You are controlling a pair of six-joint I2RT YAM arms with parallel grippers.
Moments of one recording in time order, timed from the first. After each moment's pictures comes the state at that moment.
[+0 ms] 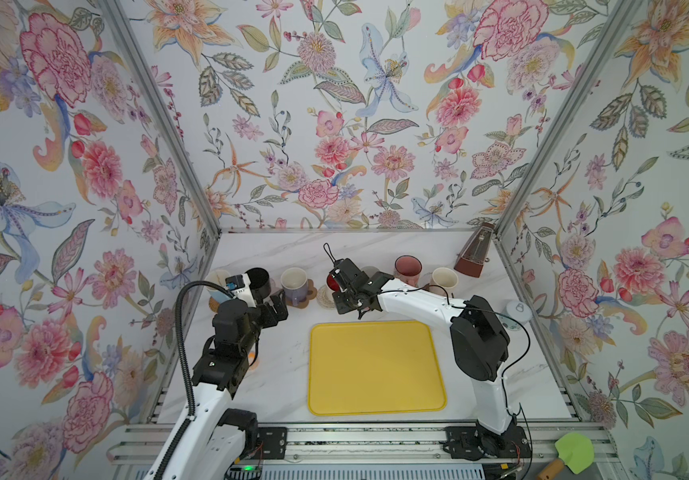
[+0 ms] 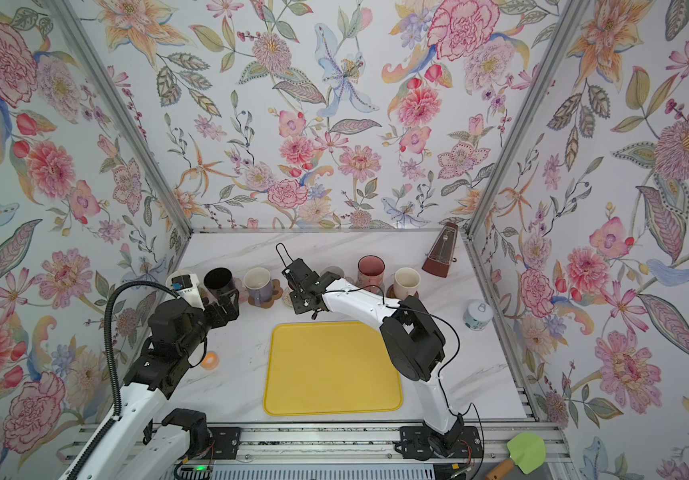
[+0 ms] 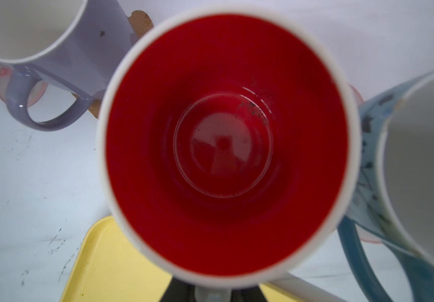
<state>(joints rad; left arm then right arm) -0.18 0.72 0.57 -0.20 -0.03 -0.40 0.87 2.07 1.67 -0.61 0.16 0.38</state>
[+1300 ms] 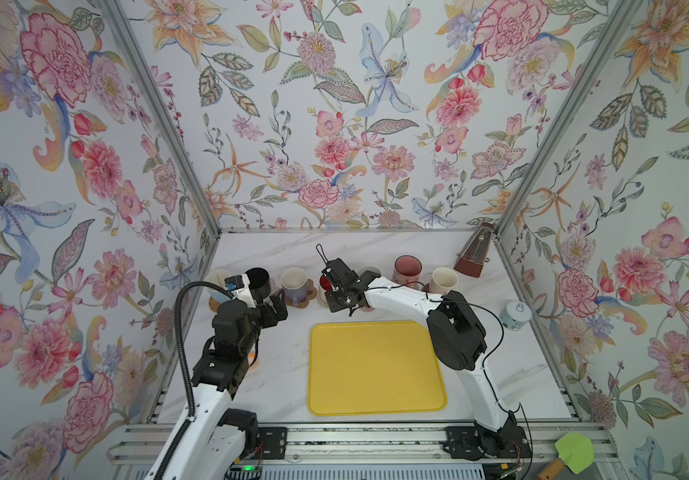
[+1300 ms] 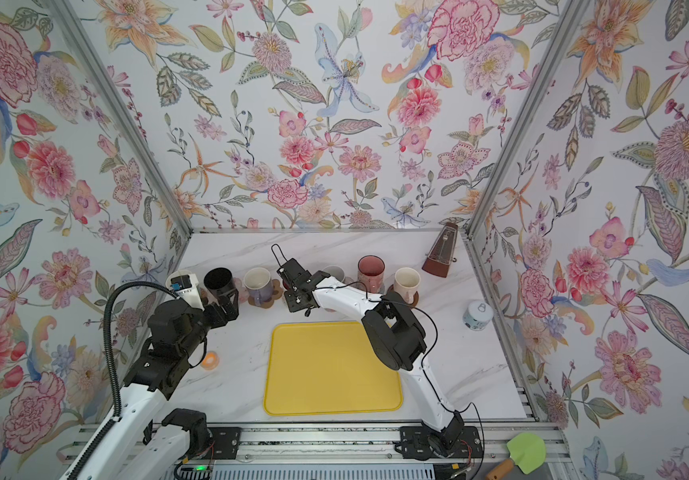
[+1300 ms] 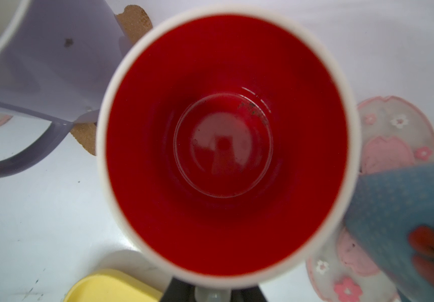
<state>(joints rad) -0.18 0.72 0.56 -0.19 -0.04 -0.40 0.86 2.22 1.80 -0.59 0.13 0.37</state>
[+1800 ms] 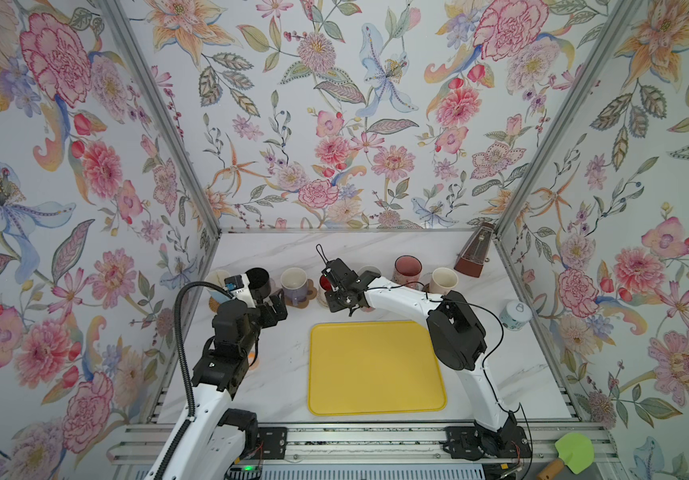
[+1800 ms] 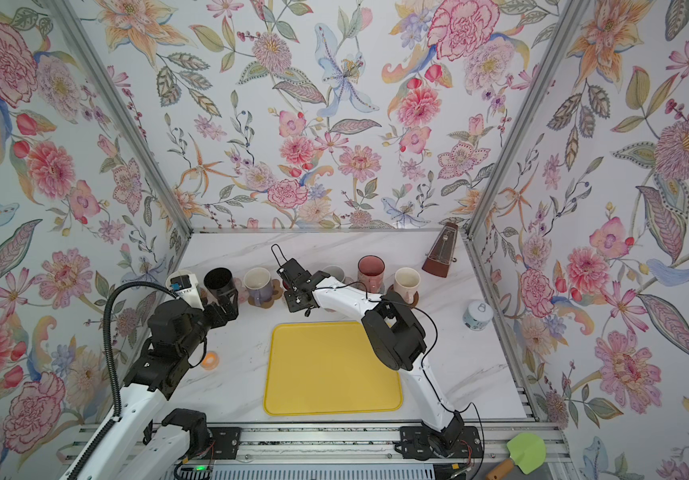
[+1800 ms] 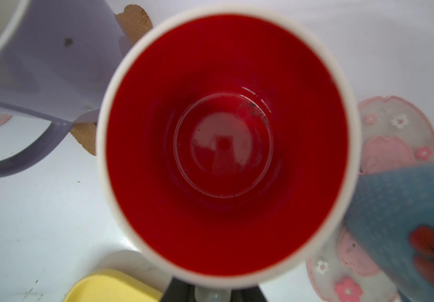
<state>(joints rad) -0.18 0.72 0.56 -0.19 -0.05 -0.40 0.86 2.22 1.80 -0.59 0.13 0.37</state>
